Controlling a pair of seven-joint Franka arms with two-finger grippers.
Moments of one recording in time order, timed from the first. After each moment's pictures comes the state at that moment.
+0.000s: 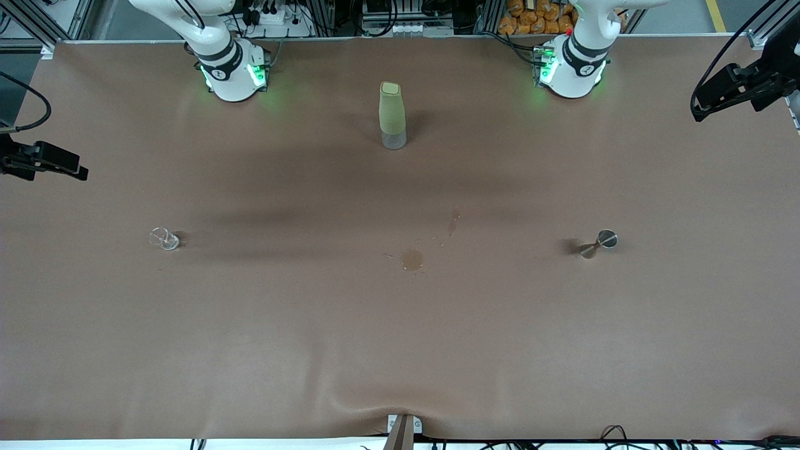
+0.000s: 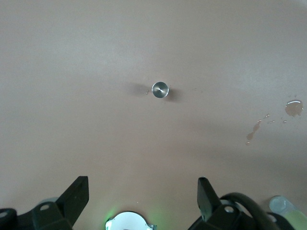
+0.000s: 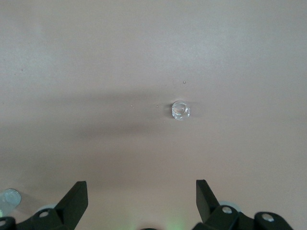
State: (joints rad) left arm -0.03 -0.13 -0.05 -1.54 0.01 1.40 -0.25; right arm -0.05 0.10 -0.05 -1.46 0.03 1.44 -0.07
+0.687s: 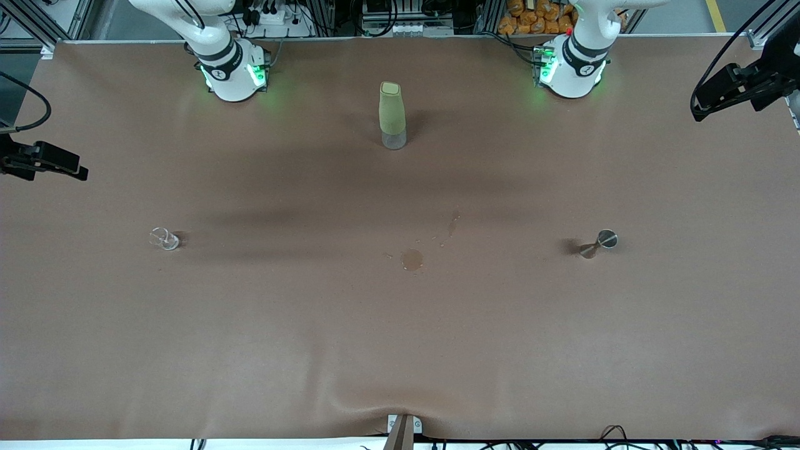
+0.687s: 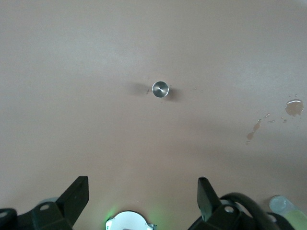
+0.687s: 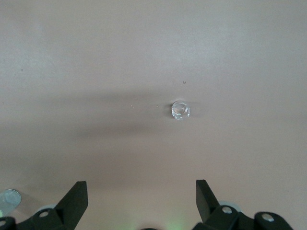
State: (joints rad) left arm -0.03 -0.13 -0.05 -1.54 0.01 1.40 -0.25; right arm -0.05 0.10 -0.05 -1.46 0.03 1.44 -0.07
